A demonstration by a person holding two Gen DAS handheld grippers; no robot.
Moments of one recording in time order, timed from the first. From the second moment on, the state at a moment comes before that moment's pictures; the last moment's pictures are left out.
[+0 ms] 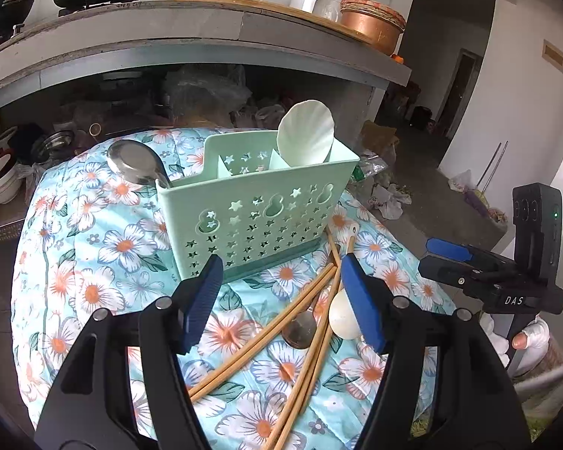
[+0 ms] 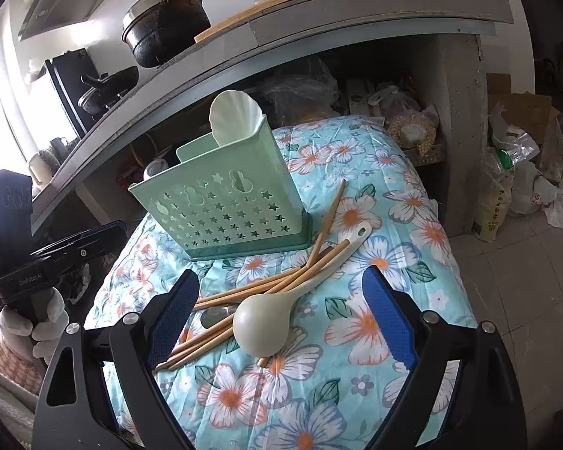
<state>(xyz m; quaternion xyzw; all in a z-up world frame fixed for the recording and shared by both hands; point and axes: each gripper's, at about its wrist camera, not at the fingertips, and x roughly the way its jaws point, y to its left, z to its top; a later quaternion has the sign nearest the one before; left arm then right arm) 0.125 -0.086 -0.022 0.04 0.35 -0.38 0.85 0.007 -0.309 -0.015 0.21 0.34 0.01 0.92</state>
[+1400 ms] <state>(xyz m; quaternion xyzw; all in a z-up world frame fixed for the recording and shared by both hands) 0.122 -0.099 -0.037 0.06 0.36 -0.38 0.85 0.014 -0.316 -0.025 0.22 0.36 0.00 0.91</state>
